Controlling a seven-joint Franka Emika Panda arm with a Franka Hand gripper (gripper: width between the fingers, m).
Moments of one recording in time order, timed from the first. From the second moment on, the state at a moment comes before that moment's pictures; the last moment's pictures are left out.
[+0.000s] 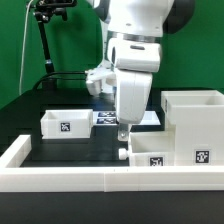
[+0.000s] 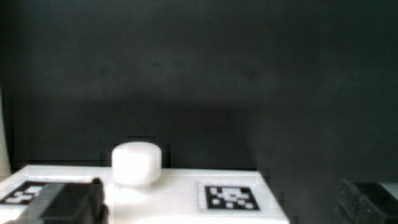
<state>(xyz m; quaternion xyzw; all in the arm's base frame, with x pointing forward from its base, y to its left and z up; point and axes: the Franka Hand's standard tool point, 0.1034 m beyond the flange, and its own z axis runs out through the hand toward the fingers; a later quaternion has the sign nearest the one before) 0.552 -0.031 0.052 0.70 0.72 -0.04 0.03</state>
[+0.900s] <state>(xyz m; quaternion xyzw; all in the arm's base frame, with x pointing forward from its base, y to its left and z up) 0.546 -0.043 0.035 0.71 0.71 0.01 -0.04</state>
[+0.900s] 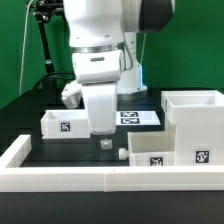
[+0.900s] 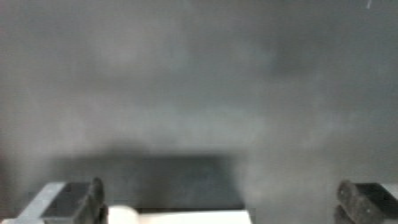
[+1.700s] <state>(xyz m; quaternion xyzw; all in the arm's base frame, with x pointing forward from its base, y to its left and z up) 0.547 -0.023 0.032 0.72 0.69 0.01 -0.05</state>
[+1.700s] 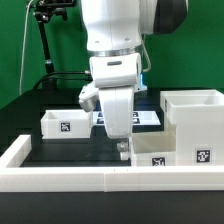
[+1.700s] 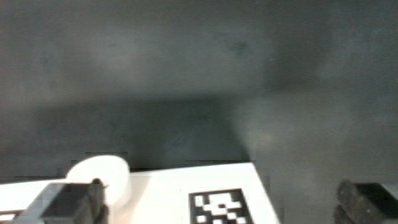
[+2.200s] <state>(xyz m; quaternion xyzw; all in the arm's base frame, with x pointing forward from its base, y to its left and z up) 0.545 -0.047 0.031 0.71 0.70 0.01 -0.04</state>
